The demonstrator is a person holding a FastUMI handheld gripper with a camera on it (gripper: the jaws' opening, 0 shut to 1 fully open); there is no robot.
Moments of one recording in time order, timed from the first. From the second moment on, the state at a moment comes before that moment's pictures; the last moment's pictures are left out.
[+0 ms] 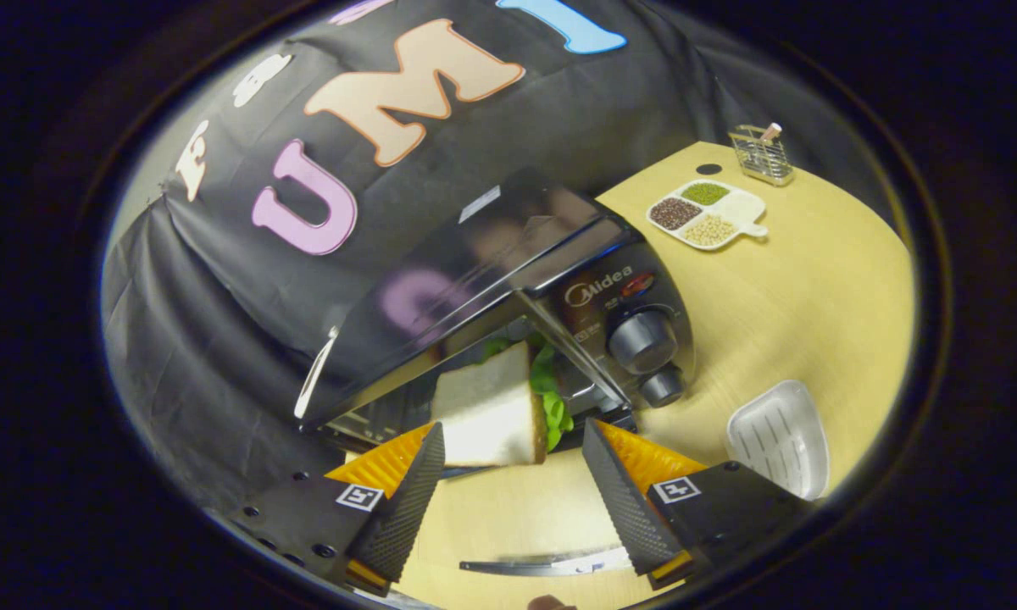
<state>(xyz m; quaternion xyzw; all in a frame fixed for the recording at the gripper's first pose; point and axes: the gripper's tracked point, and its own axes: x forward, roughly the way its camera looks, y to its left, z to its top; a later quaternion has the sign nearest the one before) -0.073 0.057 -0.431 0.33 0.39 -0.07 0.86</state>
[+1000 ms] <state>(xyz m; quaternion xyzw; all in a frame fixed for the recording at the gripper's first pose) -0.188 0.167 -0.425 0.17 0.50 0.16 0.83</state>
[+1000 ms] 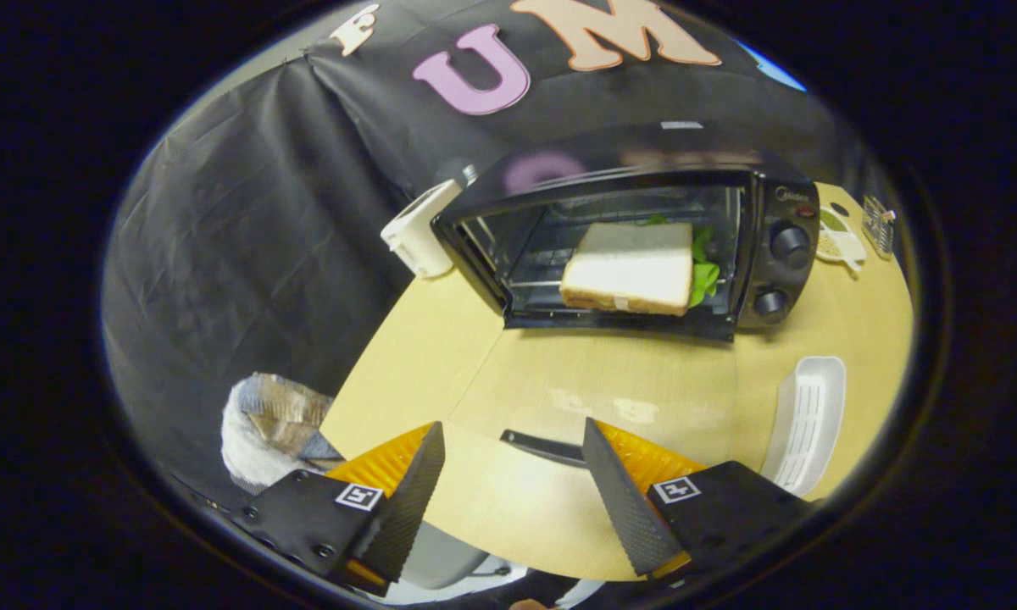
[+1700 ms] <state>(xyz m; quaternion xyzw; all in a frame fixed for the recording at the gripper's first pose) -0.237 0.120 -0.498 0.11 0.60 0.13 0.79</state>
